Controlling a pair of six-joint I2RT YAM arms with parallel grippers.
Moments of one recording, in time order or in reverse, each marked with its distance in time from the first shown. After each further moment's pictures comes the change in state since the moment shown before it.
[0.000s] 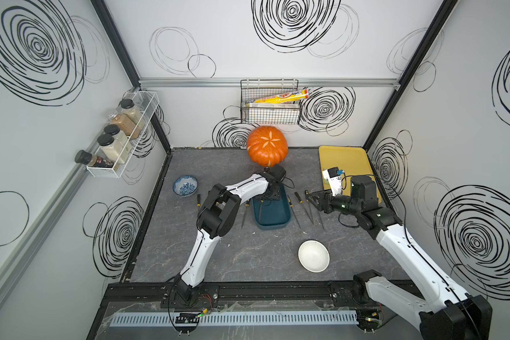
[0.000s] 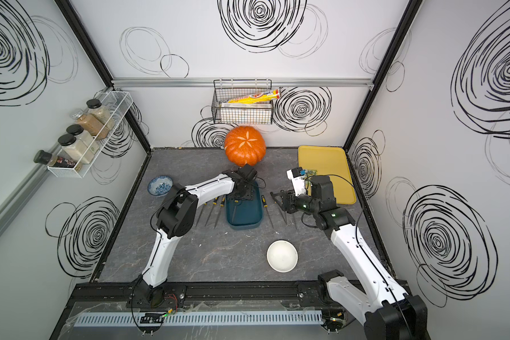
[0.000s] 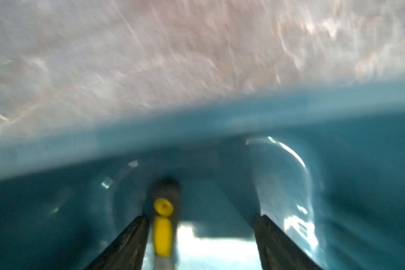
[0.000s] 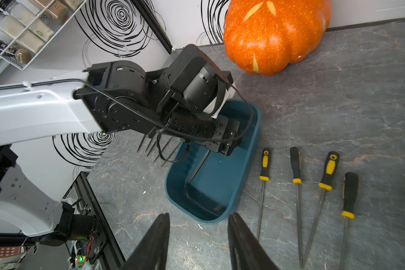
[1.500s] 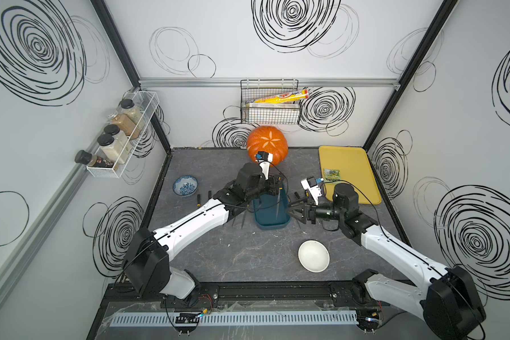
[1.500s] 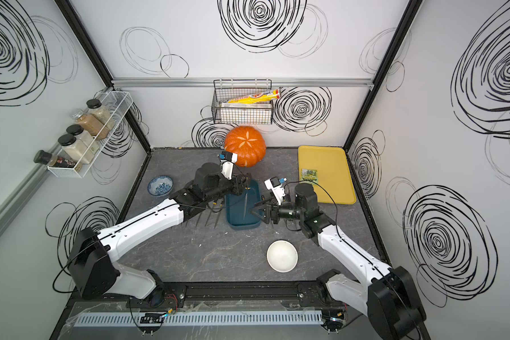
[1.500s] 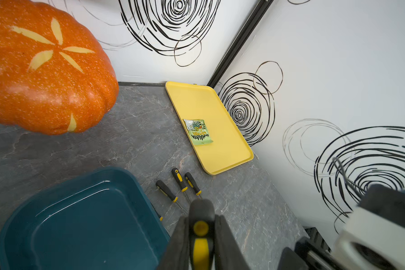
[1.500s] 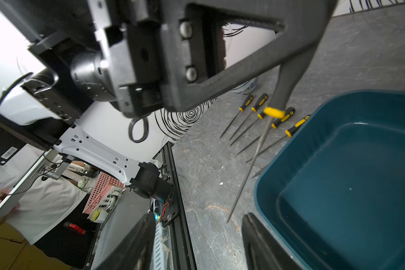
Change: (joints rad) left arm -0.064 -0.833 -0.658 0.732 0.289 0.092; right arm 0.187 0.145 -0.167 0.540 -0.321 0.219
